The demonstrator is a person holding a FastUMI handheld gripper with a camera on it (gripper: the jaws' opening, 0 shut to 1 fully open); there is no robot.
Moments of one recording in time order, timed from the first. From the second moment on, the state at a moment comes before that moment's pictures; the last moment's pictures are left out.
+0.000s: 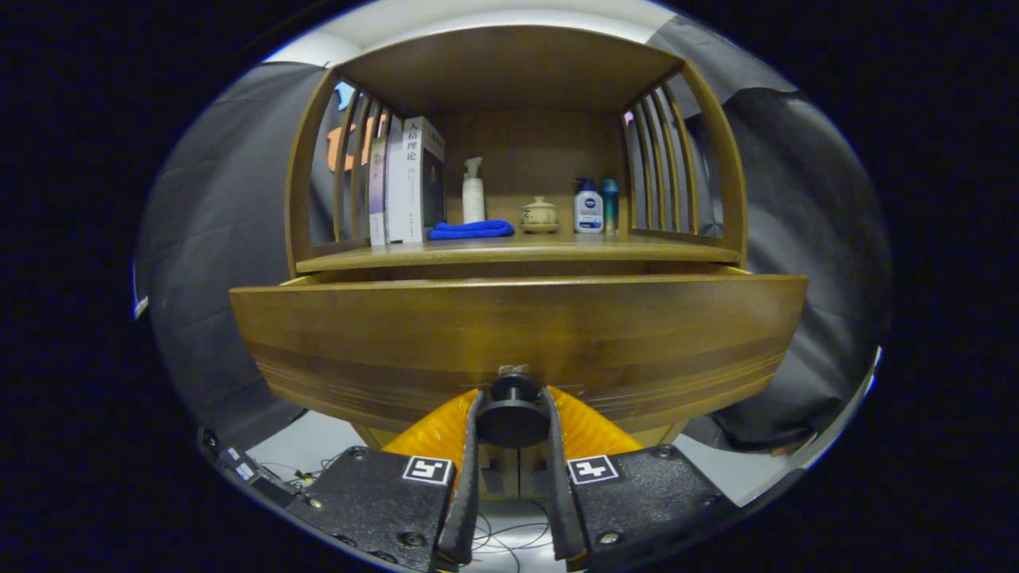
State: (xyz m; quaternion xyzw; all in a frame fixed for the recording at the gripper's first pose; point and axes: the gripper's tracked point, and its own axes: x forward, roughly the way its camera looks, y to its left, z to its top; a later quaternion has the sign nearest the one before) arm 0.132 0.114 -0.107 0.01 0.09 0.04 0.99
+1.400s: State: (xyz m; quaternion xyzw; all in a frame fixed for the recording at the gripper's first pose) arm 0.069 0.085 -0.119 0.02 0.10 0.03 0.99
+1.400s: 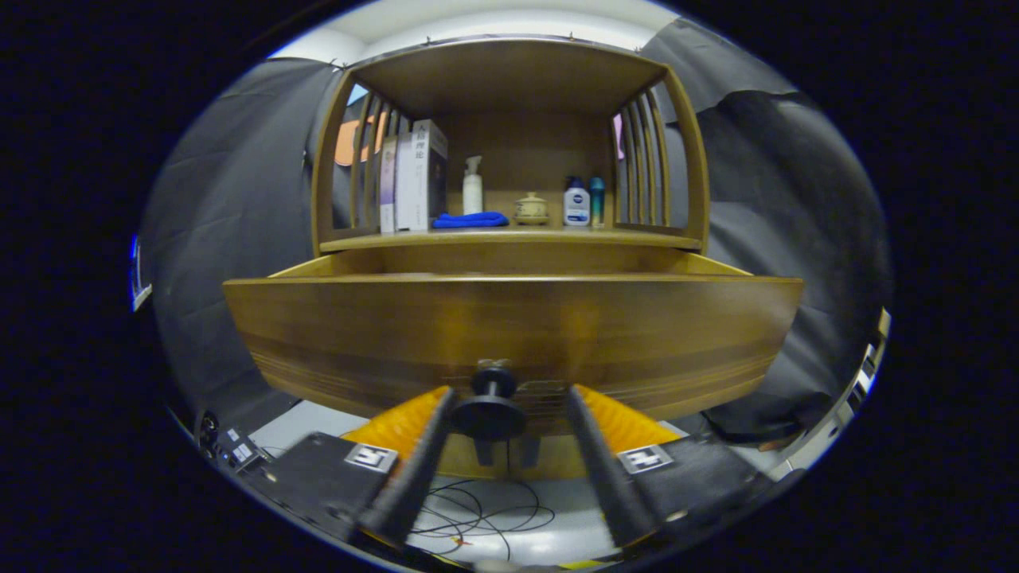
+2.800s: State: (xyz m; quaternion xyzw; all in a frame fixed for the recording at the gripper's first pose) arm 0.193 0.101 0.003 -0.02 0.36 0.09 0.93
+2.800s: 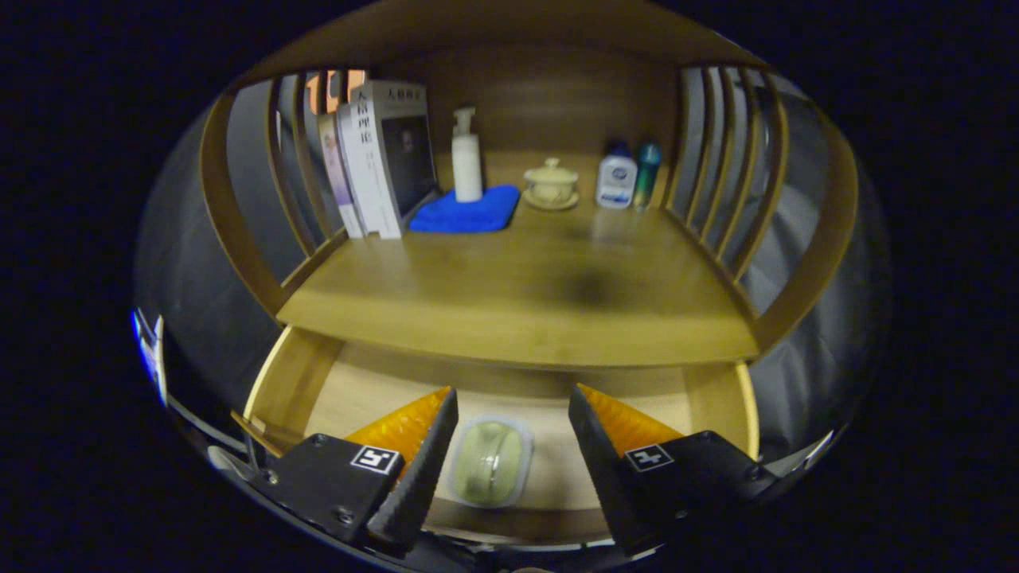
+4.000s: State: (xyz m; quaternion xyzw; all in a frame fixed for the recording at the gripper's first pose) arm 0.179 0.097 -0.065 0.00 0.52 0.05 0.85
